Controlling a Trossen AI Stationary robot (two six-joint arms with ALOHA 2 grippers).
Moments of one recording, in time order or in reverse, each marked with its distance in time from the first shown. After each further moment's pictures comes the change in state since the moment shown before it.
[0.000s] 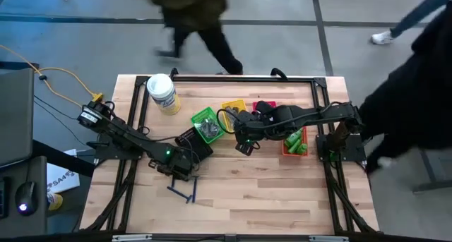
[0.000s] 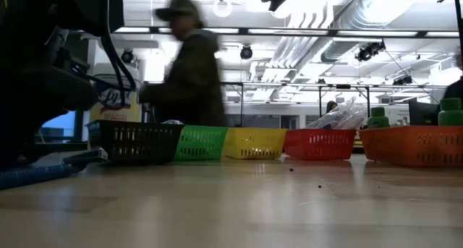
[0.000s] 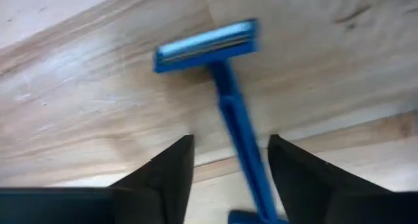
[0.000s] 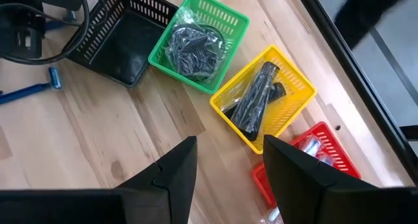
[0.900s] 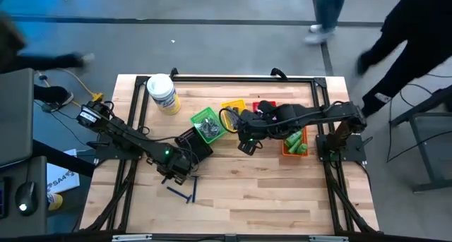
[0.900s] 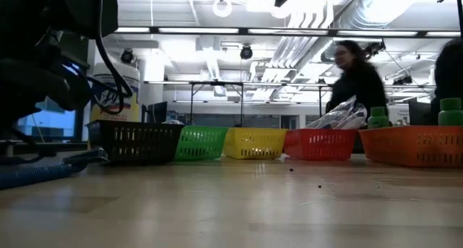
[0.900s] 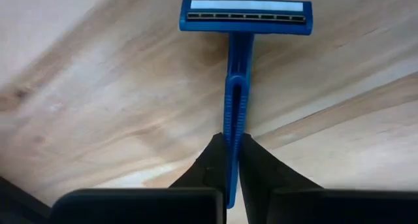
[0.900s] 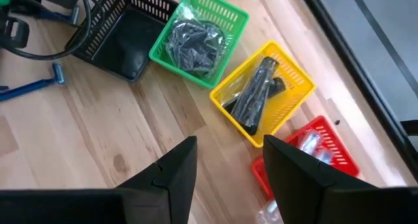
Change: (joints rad) left arm -0.001 -0.011 -0.004 -0.050 0.050 0.200; right arm 0.003 -0.013 0.000 -0.023 -0.011 0.004
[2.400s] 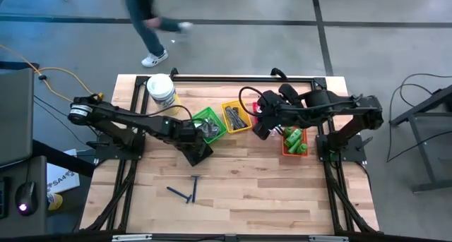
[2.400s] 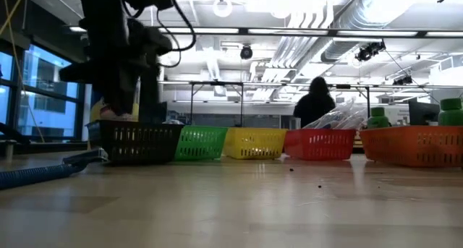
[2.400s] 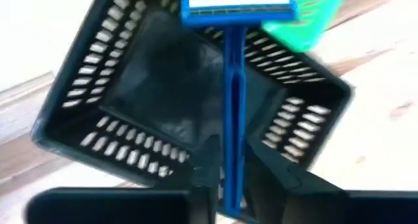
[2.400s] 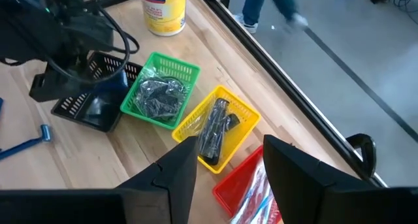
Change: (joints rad) left arm 0.323 -0.154 0.137 0.047 -0.284 0.163; right arm -0.009 -0.191 0.000 -0.018 0.165 0.030
